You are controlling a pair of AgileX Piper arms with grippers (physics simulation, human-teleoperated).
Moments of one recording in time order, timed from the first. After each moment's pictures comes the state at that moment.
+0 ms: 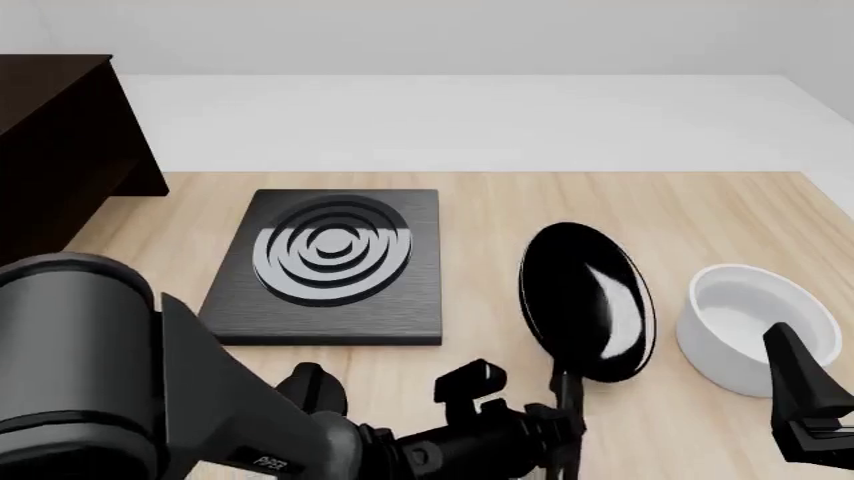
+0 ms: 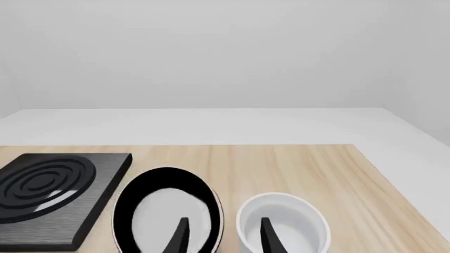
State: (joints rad) left arm -1.14 2.10 -0.80 -0.86 -1.12; right arm 0.00 0.01 0.00 0.00 0.00
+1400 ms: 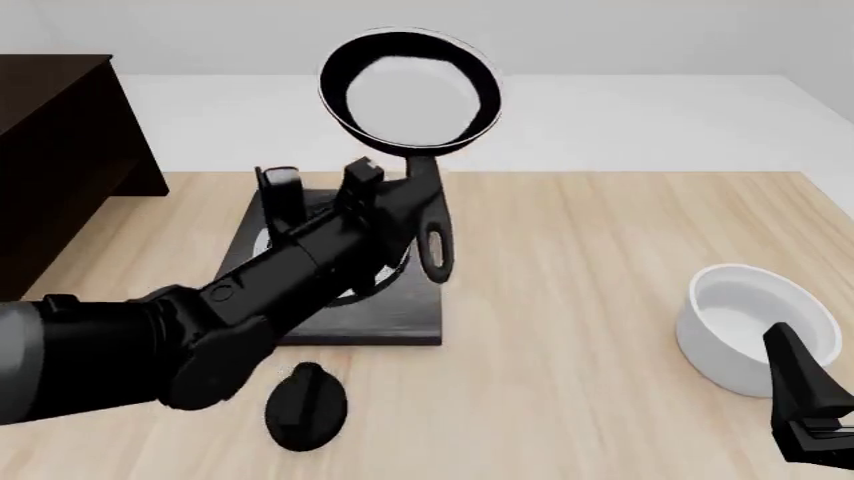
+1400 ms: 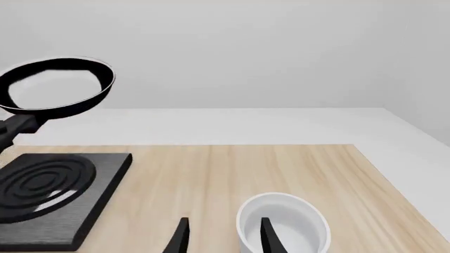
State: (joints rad) left arm -0.78 1.46 -0.66 -0.73 -1.35; right arm 0.00 0.01 0.00 0.00 0.00
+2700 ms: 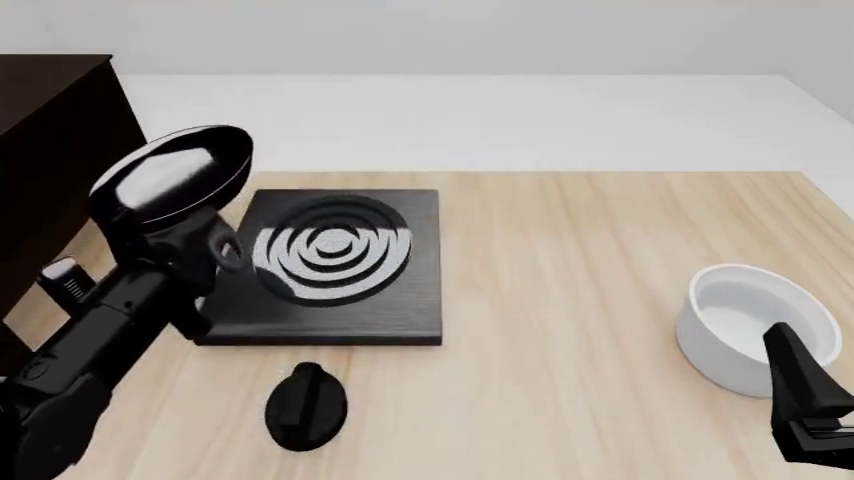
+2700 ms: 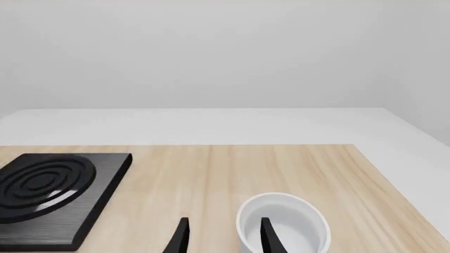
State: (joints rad) left arm -0.25 1.30 -0.24 -0.96 -1.74; right arm 0.00 0.01 0.00 0.00 0.00
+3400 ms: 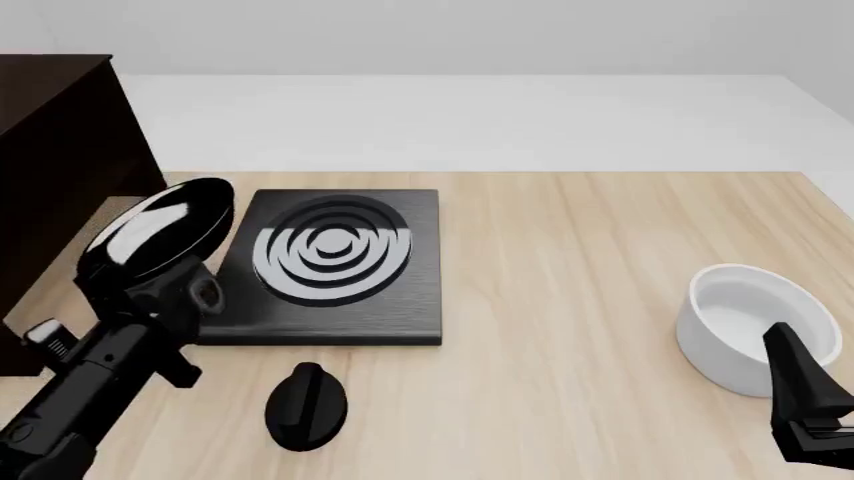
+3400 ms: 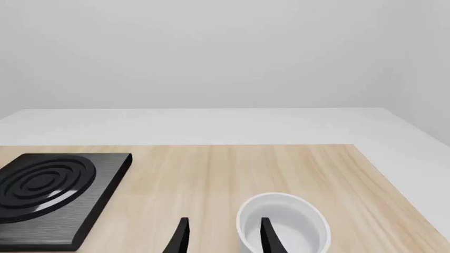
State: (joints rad) left arm -0.19 1.40 -0.07 -1.18 -1.86; right arm 0.00 0.01 0.00 0.00 0.00
